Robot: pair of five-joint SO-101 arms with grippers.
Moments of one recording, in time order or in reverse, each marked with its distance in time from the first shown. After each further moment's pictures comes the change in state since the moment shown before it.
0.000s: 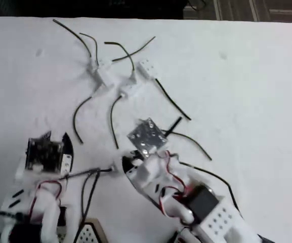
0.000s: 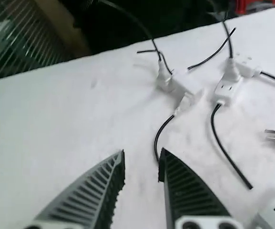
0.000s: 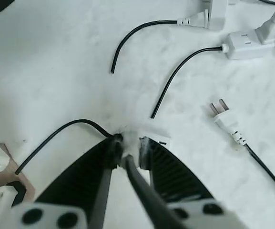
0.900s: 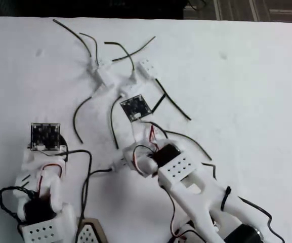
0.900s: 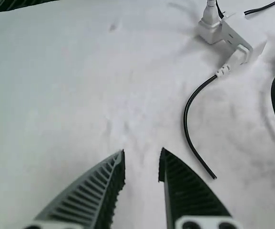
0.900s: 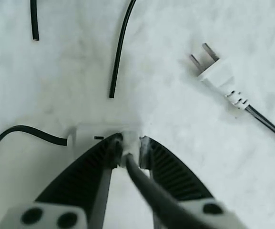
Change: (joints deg) left arm -10.6 0.9 26.5 -20.4 0.0; right arm 7.8 41.4 -9.1 -13.0 -6.2
